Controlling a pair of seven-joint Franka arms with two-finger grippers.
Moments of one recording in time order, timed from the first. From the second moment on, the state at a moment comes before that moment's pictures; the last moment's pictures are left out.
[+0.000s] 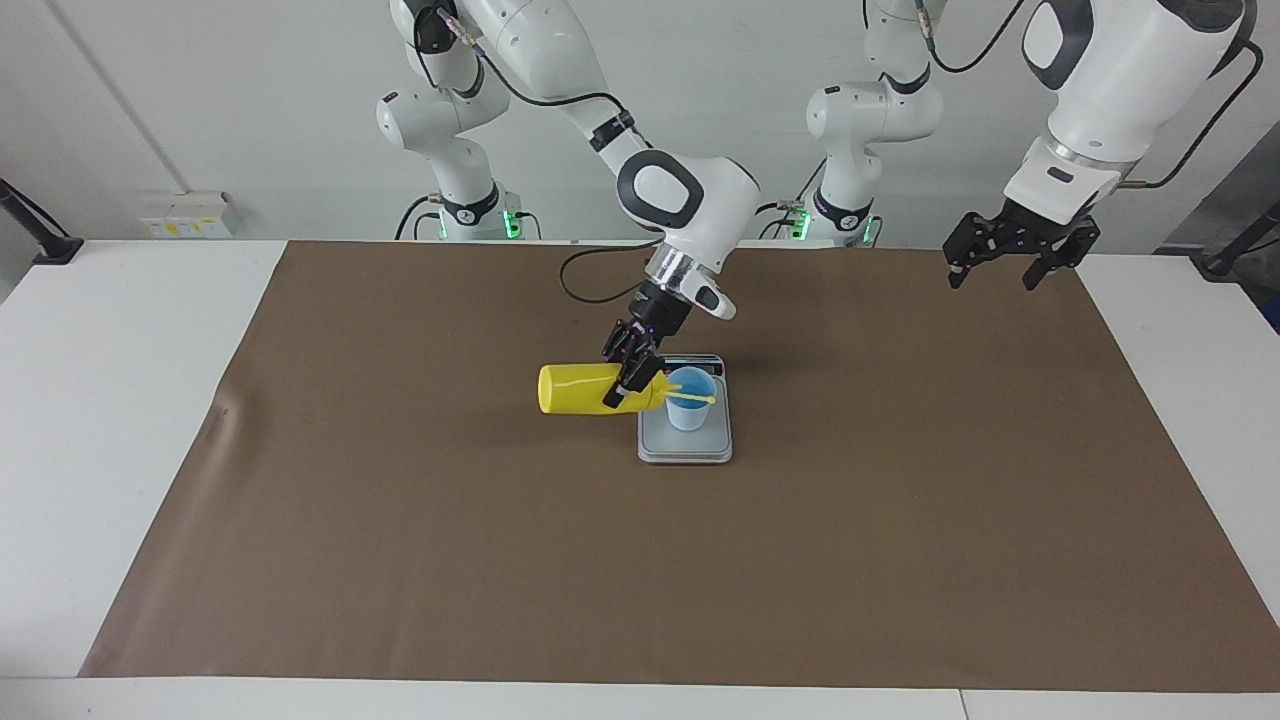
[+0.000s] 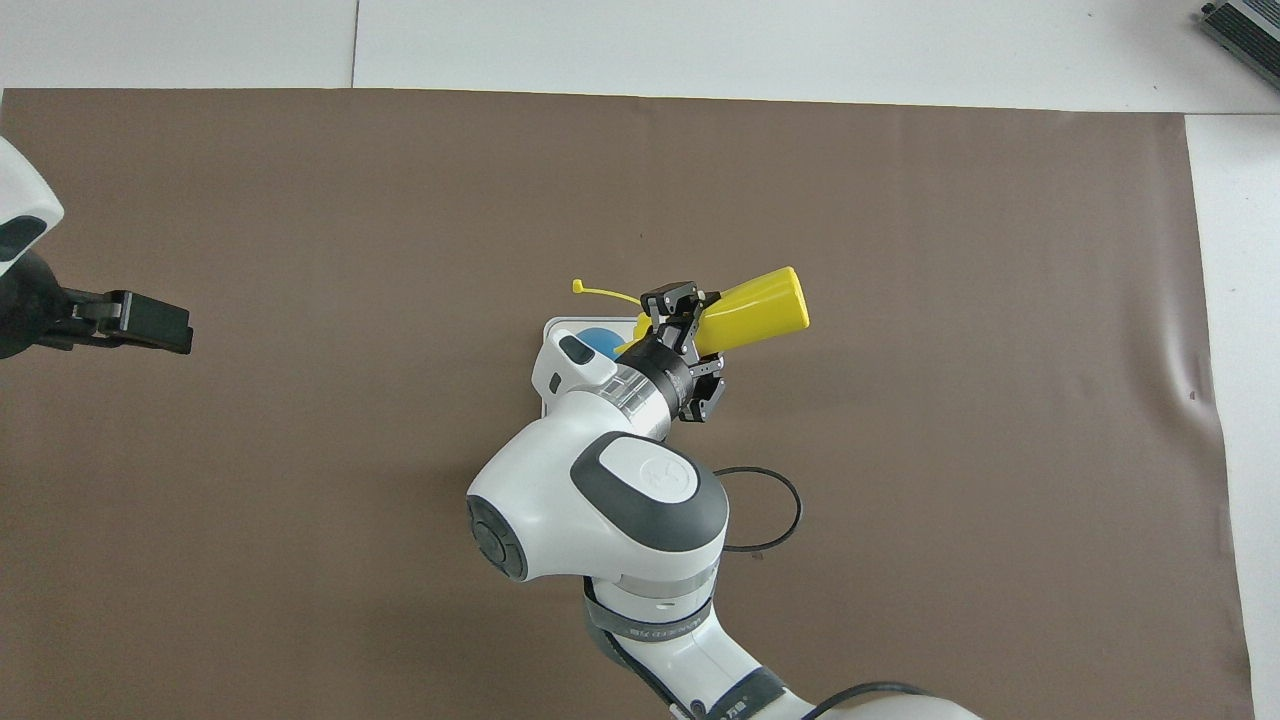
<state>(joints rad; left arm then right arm) -0.01 -0.04 -0.09 -1.64 0.00 1.60 -0.01 0.62 0.36 0.15 -1.75 -1.07 1.91 -0.46</state>
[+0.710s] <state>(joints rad) -0.01 -0.04 -0.09 -1.64 0.00 1.60 -0.01 0.64 0.37 0.15 -1.74 -1.08 1.88 -0.44</state>
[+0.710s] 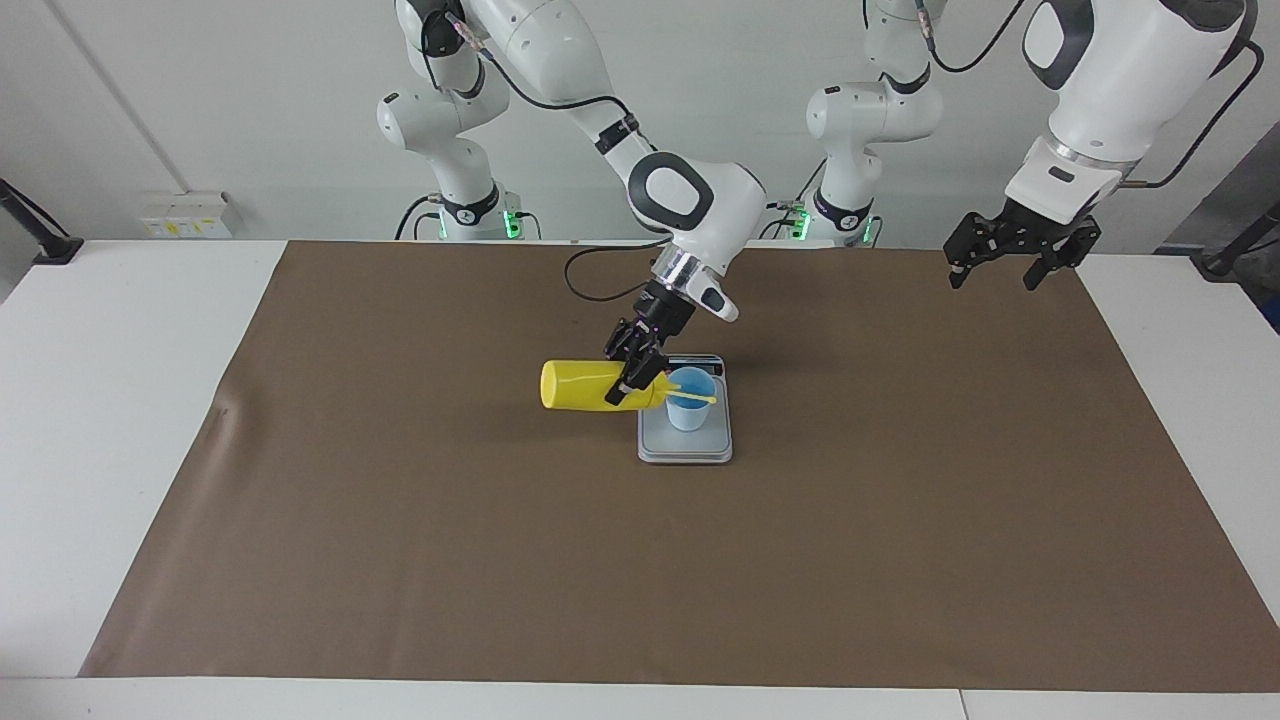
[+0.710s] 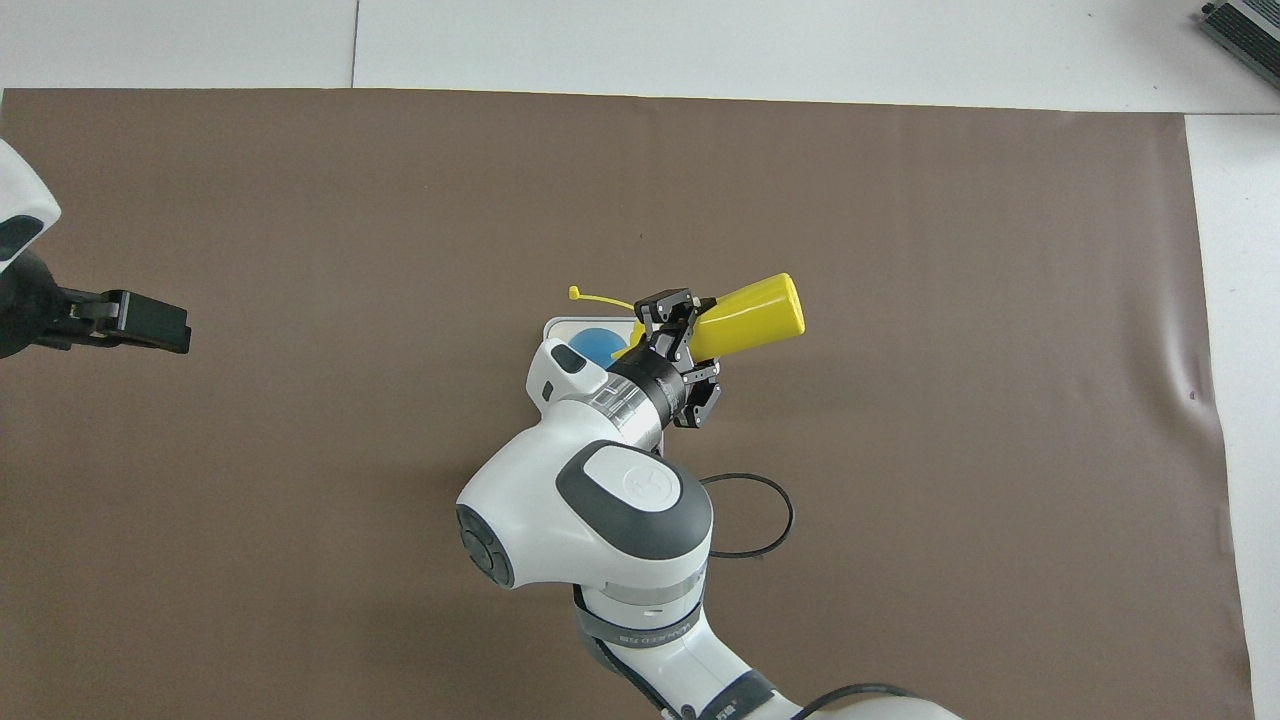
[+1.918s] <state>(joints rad) -0.01 -0.04 -0.08 -1.64 0.00 1.60 -0.01 0.53 0.26 0.15 -1.71 -0.66 1.94 -0.40</state>
